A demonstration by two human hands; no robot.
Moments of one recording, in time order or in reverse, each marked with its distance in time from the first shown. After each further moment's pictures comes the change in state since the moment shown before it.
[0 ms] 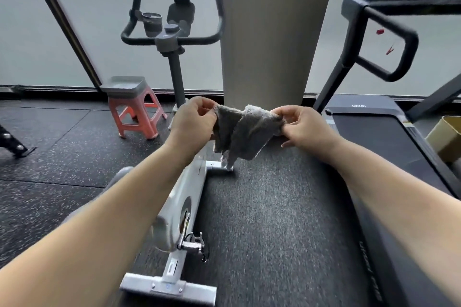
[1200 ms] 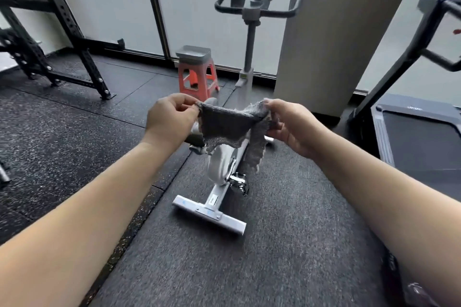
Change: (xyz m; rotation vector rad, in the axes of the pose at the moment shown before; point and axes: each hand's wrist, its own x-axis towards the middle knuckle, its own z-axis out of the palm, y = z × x) left_hand -0.304 -0.036 -0.213 0.257 0.357 -0.034; right_hand -0.237 -0.107 0.182 0.595 -0.264 0.228
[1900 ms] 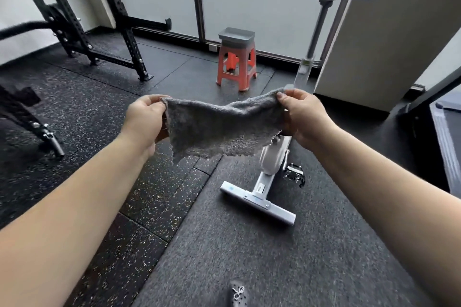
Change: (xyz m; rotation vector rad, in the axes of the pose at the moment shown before) left_hand 0.056 -0.198 -0.249 -0.376 0.143 -0.423; right_hand 0.057 0.061 0.272 -0.067 0.141 -0.007
